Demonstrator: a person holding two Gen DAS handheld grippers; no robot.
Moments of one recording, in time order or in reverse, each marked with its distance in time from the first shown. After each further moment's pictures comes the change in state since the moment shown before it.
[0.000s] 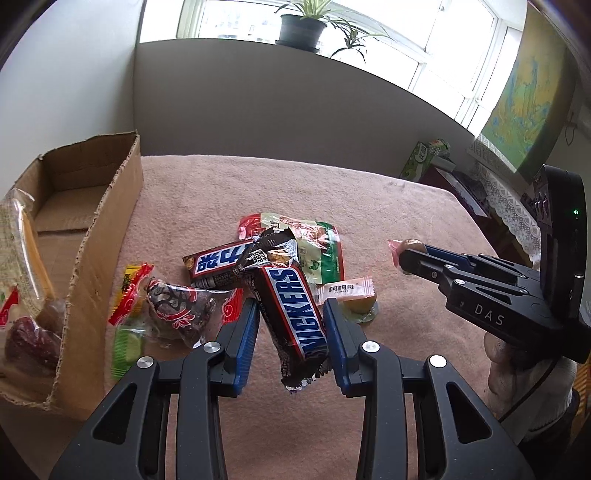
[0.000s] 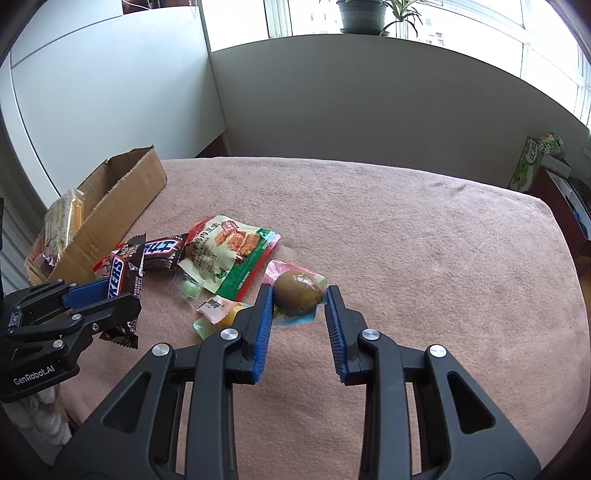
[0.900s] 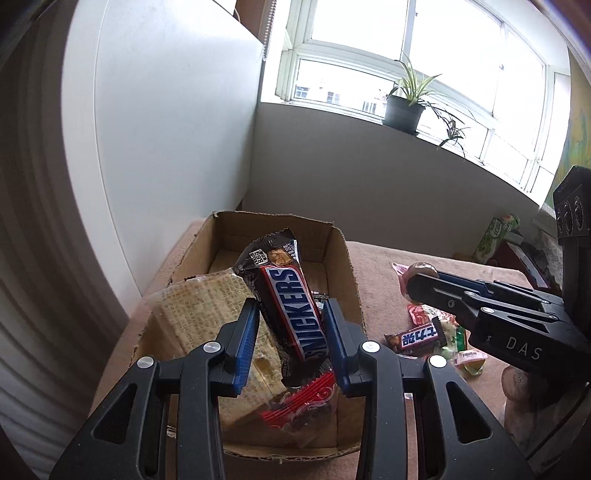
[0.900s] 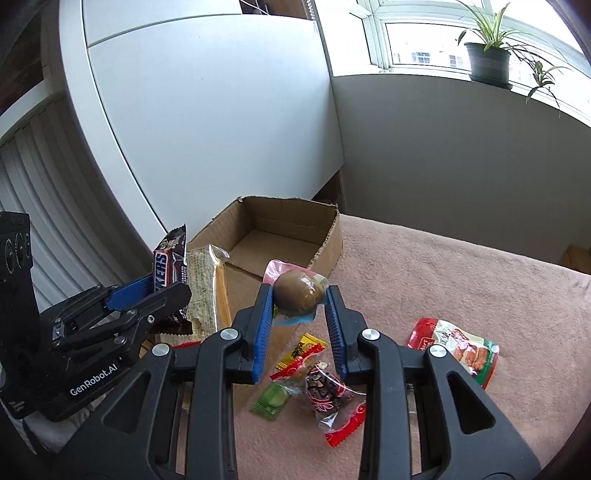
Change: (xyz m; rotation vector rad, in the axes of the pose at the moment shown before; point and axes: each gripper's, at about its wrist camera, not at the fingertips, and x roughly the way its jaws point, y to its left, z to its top) left arm -0.093 0.132 0.010 -0.121 -0.235 0.287; right arm 0.029 0.191 0.066 -0.129 -0.074 0.296
